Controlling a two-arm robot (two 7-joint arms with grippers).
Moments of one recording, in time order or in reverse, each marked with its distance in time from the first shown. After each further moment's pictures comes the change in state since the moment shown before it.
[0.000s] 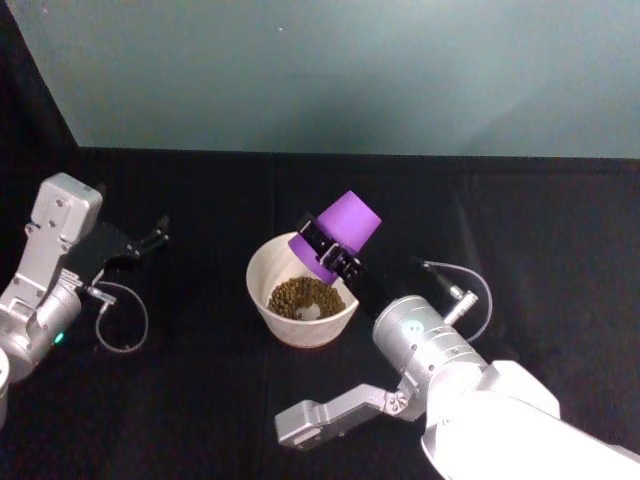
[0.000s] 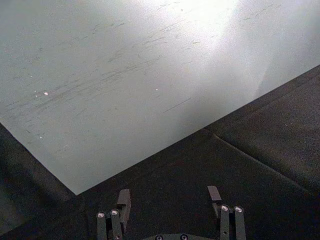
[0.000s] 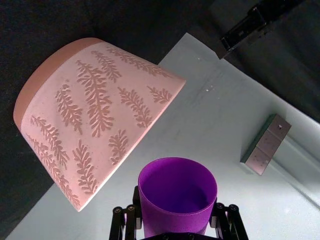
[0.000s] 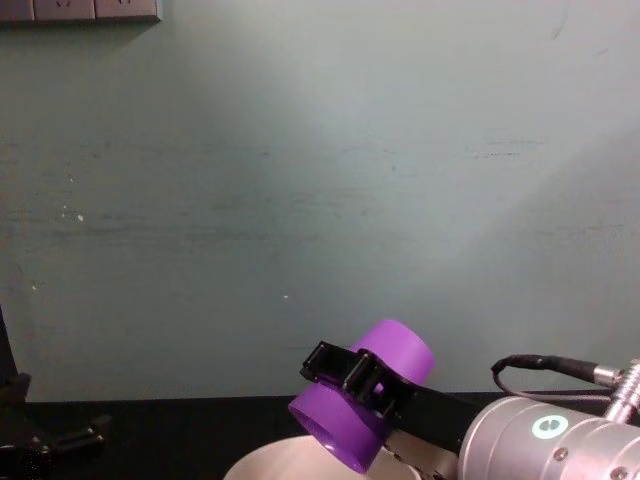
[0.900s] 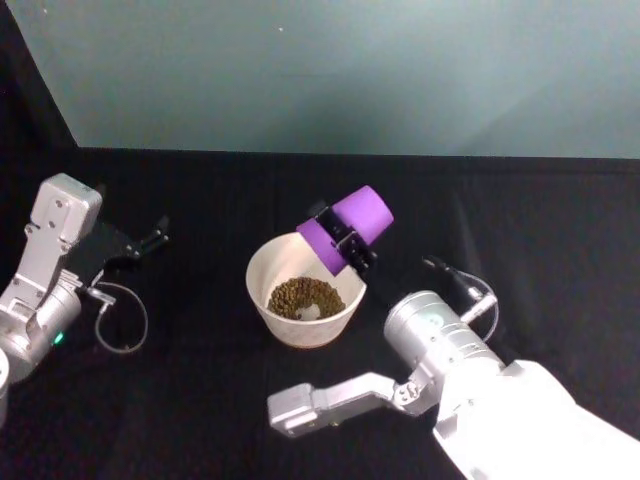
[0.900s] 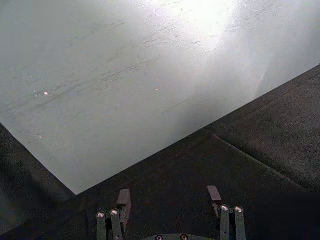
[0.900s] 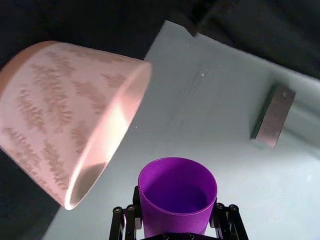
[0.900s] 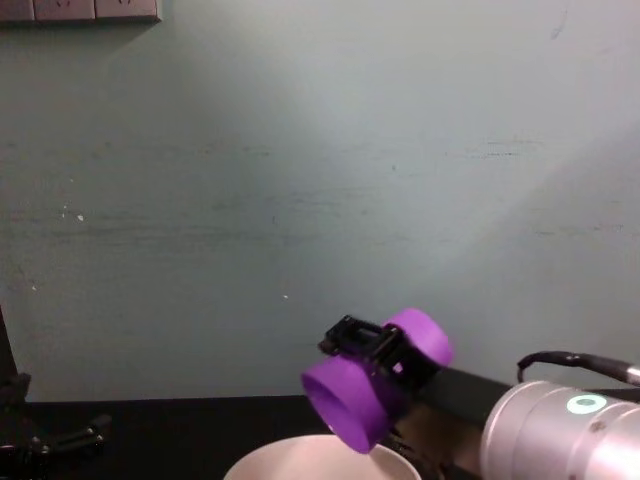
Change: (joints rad) left arm 0.000 0.000 0.000 0.000 0.000 0.000 0.000; right arm -0.062 -0.006 0.085 -0.029 0.151 0.024 -0.082
